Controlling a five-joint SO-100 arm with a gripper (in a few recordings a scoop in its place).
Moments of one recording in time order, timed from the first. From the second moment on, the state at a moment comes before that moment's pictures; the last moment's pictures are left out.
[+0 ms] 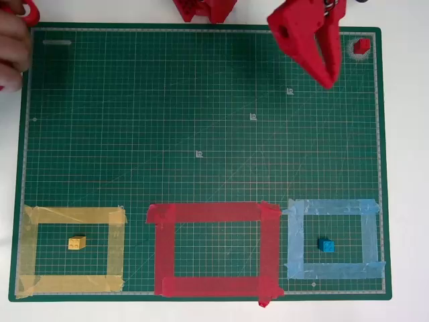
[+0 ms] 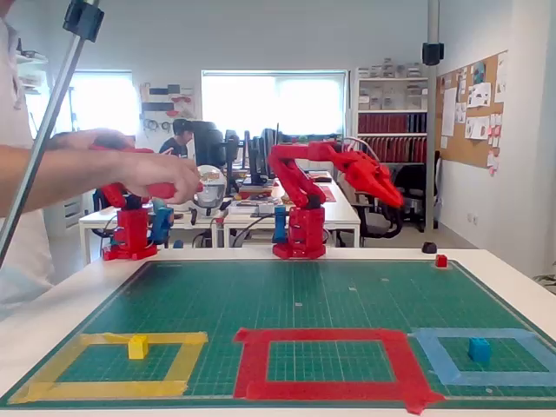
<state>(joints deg) -44.6 142.2 145.0 24.2 -100.0</state>
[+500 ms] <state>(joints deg) -64.7 135.3 170.9 -28.9 -96.9</state>
